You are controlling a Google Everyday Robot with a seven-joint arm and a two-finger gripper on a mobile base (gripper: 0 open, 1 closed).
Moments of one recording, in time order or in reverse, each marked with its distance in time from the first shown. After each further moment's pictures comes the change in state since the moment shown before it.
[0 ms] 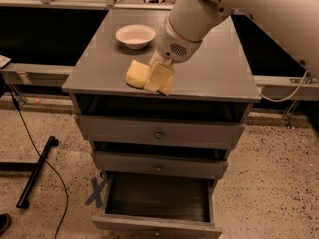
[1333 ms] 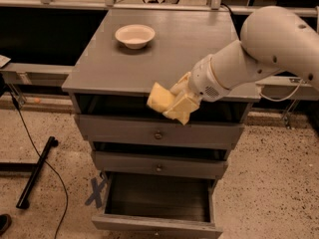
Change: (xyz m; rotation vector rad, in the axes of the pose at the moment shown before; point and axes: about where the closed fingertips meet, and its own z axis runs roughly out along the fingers) arm 0.073 0.031 0.022 0.032 -0.221 0.088
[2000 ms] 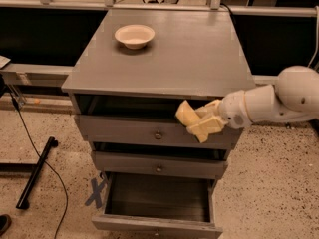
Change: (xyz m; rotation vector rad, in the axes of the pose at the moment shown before) arm 0.114 -0.018 0.023 -0.023 -0.205 0.258
